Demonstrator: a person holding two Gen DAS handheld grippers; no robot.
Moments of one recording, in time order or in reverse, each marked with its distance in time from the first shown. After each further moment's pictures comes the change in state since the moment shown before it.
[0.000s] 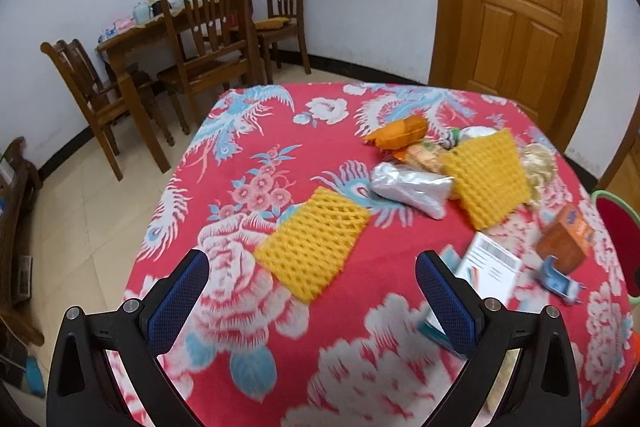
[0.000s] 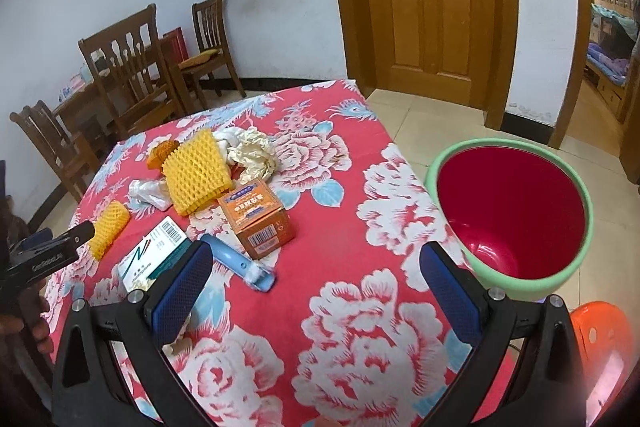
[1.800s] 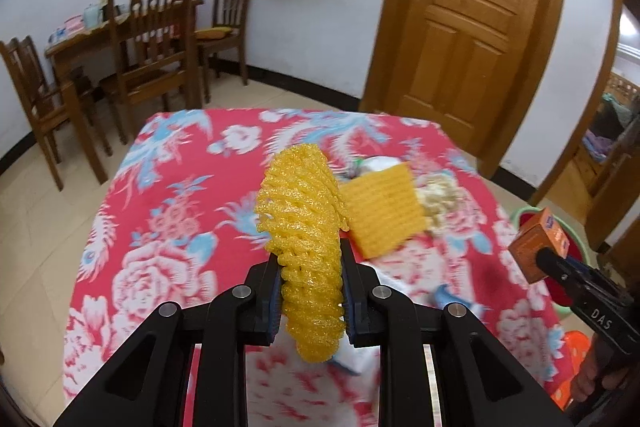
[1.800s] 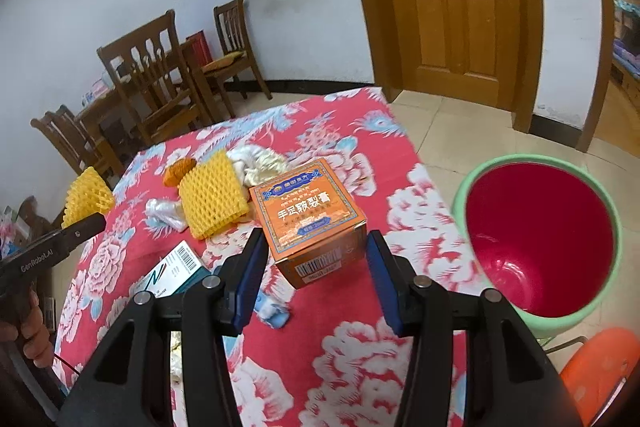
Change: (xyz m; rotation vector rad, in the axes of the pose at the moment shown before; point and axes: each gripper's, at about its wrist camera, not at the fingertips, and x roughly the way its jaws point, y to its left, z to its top) left arm -0.039 -0.043 0.025 0.003 -0.040 -0.272; right arm 0.010 -0.014 0.025 0.011 -0.010 0.110
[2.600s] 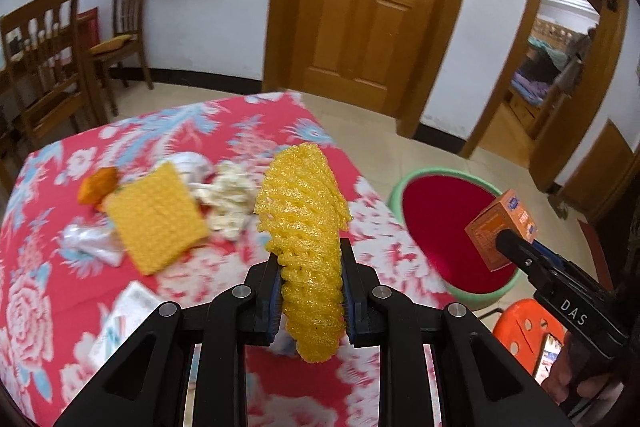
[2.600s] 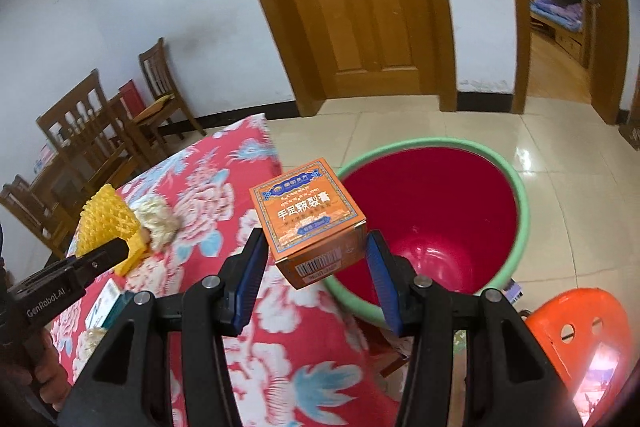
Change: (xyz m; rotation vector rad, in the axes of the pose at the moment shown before) left arm 0.036 -0.166 -0.005 0.193 0.087 -0.232; right arm -0.042 -0.128 -0.005 0.225 -0.059 -0.172
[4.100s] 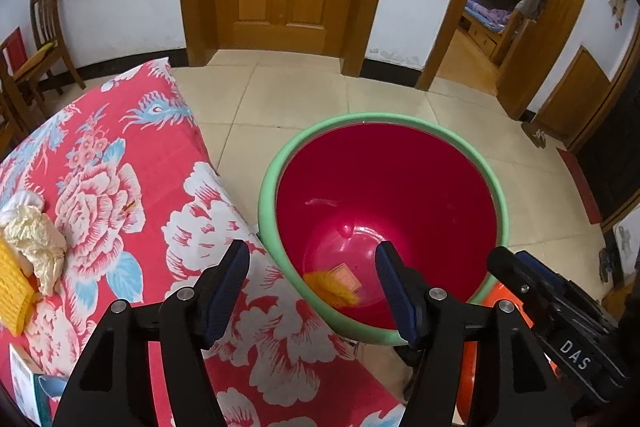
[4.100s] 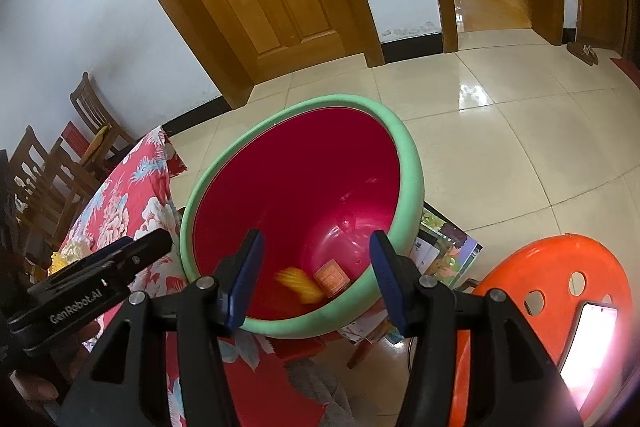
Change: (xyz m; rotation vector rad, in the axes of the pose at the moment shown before) left arm 0.102 -0.122 0.014 0.166 0.192 -0.103; right arm 0.021 -0.111 -0.004 0.251 0.085 -0.135
